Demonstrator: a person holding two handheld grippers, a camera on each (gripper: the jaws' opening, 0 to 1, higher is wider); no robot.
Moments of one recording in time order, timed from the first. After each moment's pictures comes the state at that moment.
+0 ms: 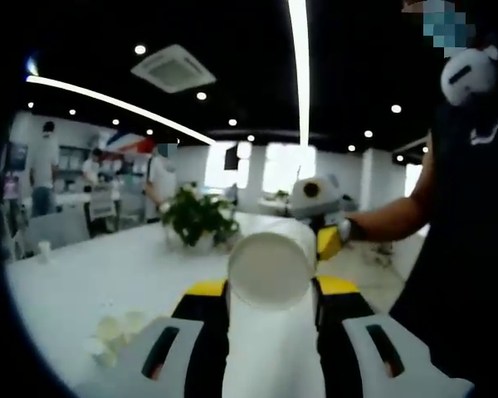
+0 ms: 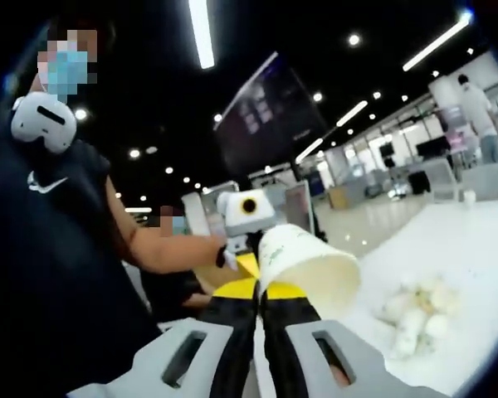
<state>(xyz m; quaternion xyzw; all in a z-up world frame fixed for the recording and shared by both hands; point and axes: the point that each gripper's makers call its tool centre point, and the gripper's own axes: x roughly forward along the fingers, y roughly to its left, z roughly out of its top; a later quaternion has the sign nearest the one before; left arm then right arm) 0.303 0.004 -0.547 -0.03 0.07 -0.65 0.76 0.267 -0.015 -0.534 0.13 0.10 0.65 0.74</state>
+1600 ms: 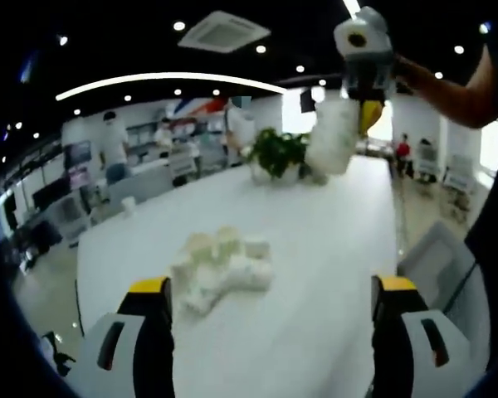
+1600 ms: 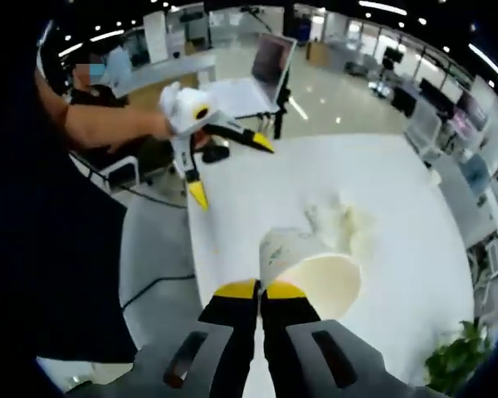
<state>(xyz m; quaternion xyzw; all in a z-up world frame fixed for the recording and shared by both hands) 0.335 0.112 -0.653 0.10 0.16 -0.45 0.87 0.300 -0.041 -0.571 -0.35 0.41 0.52 0.66</state>
